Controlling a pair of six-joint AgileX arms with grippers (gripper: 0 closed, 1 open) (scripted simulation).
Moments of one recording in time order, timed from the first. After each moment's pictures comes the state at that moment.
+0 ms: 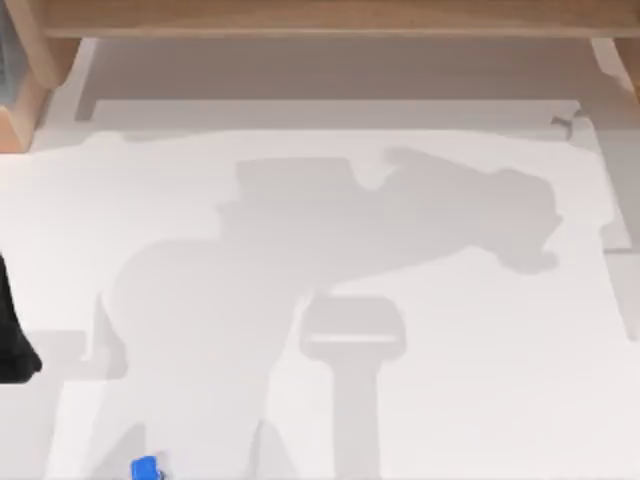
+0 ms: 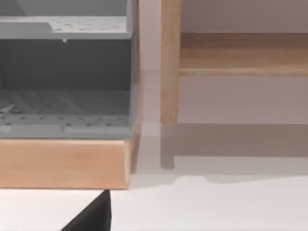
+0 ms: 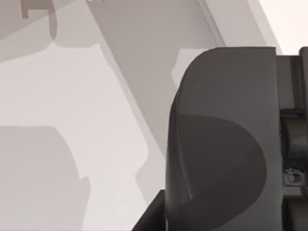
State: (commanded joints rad) left arm 0.00 0.00 0.00 0.00 0.00 0.00; right arm -0.05 2.05 2.01 -1.27 0.09 0.42
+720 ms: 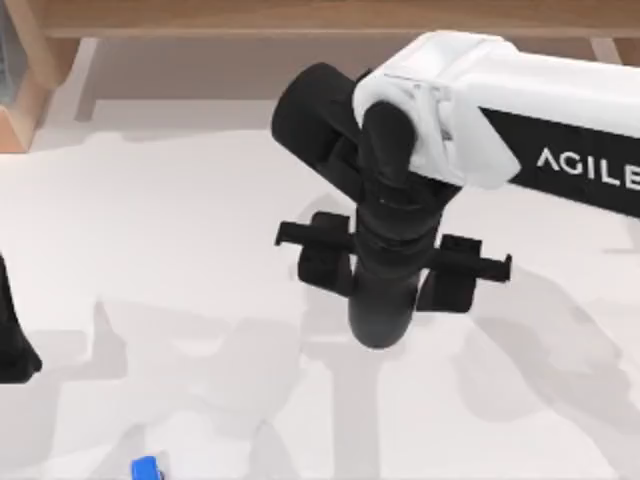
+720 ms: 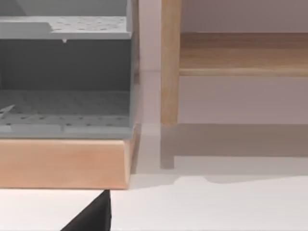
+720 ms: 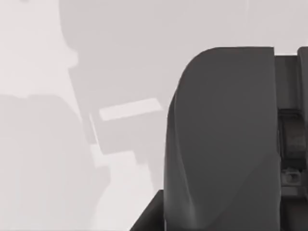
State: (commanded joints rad) left arm 0.00 0.00 0.00 0.00 0.00 0.00; right arm 0.81 1.99 1.61 -1.10 0.12 1.03
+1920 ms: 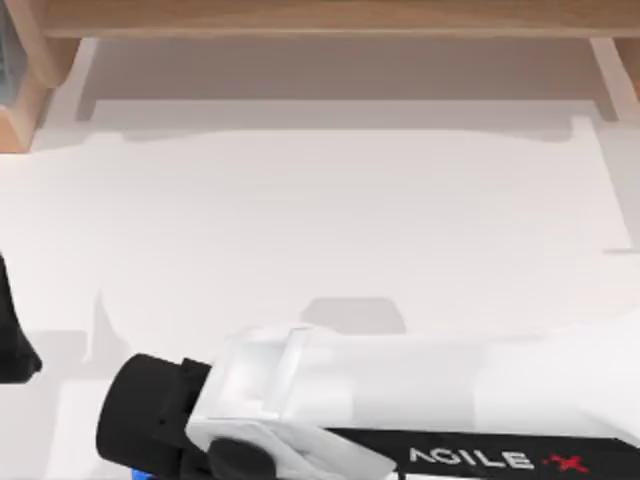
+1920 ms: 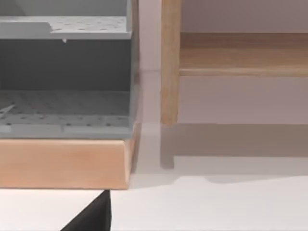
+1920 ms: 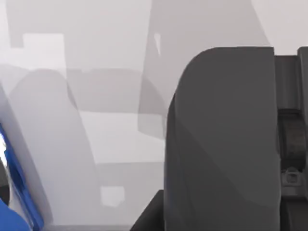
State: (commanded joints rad) left arm 0.00 0.00 0.00 0.00 0.00 0.00; right arm 1.26 2.03 1.46 -0.96 0.10 1.29
